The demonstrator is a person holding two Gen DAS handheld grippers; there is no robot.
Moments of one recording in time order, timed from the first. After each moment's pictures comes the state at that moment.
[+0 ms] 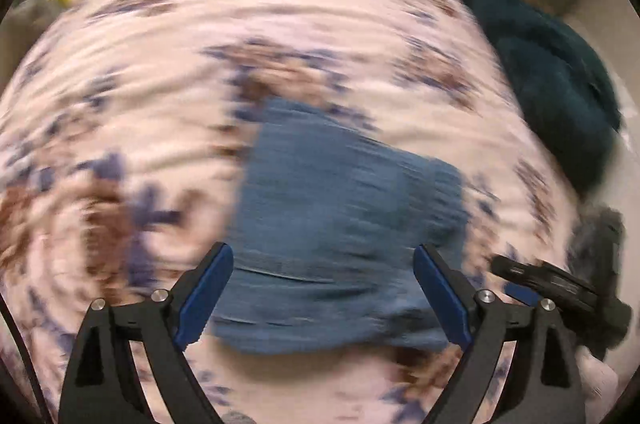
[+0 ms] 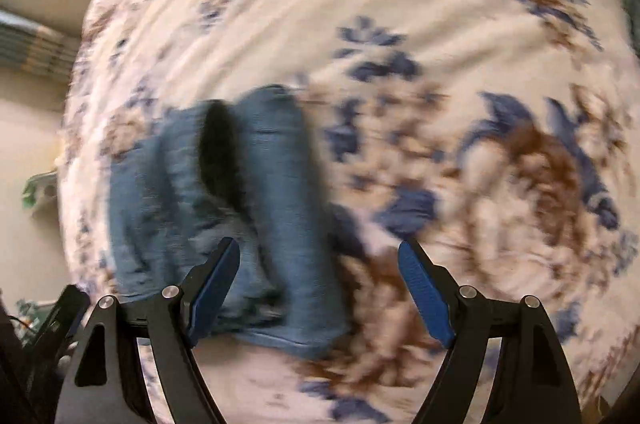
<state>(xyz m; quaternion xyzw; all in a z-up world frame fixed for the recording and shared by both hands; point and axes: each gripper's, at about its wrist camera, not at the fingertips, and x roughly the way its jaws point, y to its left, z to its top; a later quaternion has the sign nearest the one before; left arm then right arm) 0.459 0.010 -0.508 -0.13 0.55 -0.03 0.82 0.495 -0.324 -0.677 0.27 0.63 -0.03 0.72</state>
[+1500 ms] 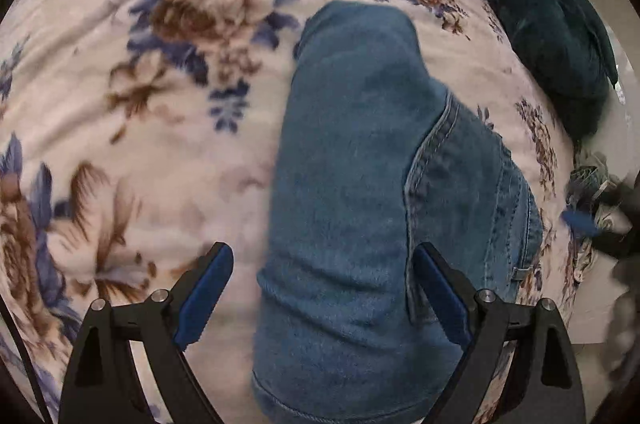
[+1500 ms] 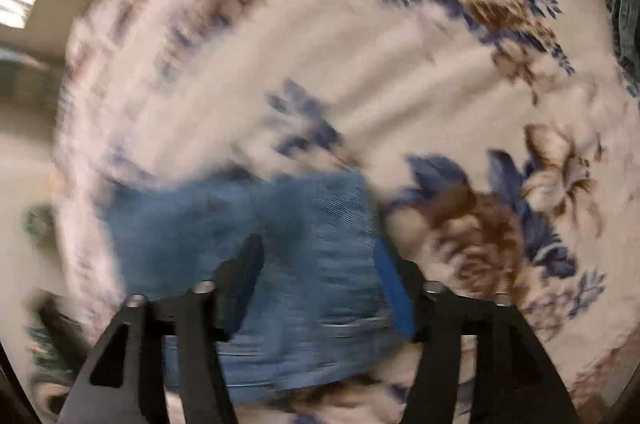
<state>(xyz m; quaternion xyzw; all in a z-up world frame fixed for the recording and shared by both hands) 0.475 -0.060 -0.591 -0.12 0.63 -0.13 0.75 0.524 -0.395 -0.671 0.31 0.62 -0.05 0.72</state>
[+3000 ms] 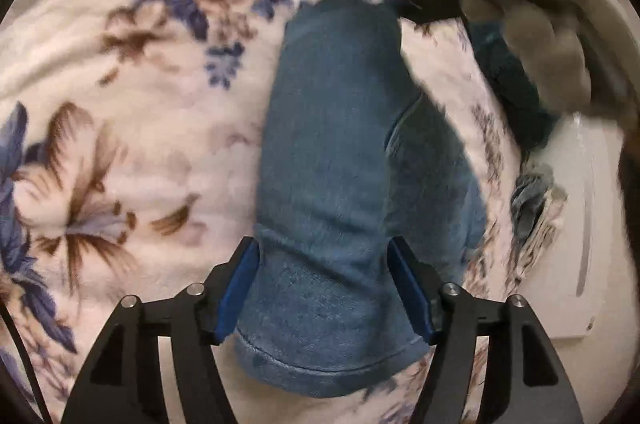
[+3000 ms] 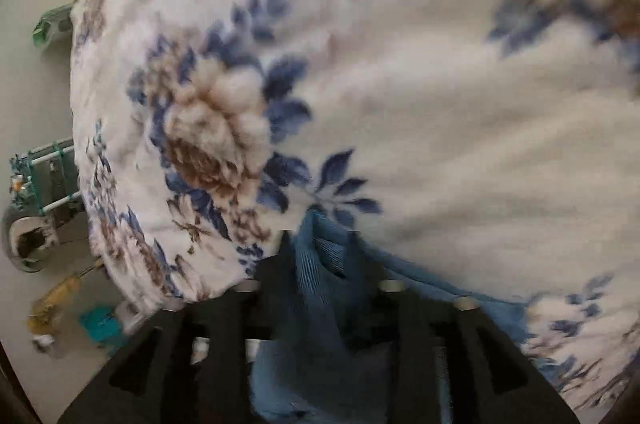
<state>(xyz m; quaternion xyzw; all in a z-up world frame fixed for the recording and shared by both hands) 0.465 -0.025 -0.586 -0.23 0.62 -0.19 0.72 0.733 -0.117 -0.742 0.10 0.78 0.19 0.58</state>
